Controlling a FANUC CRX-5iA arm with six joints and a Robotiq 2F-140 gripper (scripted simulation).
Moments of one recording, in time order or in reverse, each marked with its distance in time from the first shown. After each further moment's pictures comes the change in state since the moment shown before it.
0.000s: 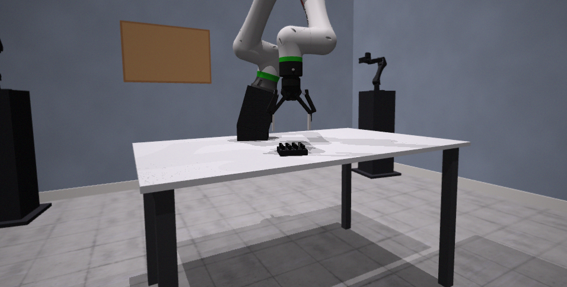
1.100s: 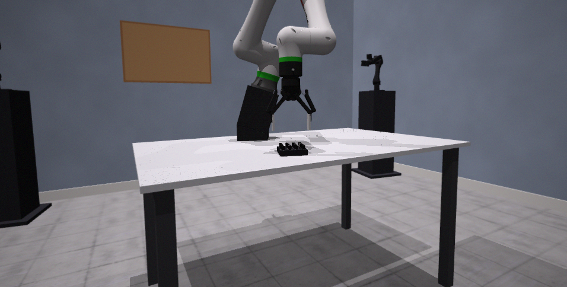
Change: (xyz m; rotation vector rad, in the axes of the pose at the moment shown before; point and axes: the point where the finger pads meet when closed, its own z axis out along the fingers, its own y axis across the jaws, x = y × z) arm -0.004 0.000 0.000 0.000 0.000 0.000
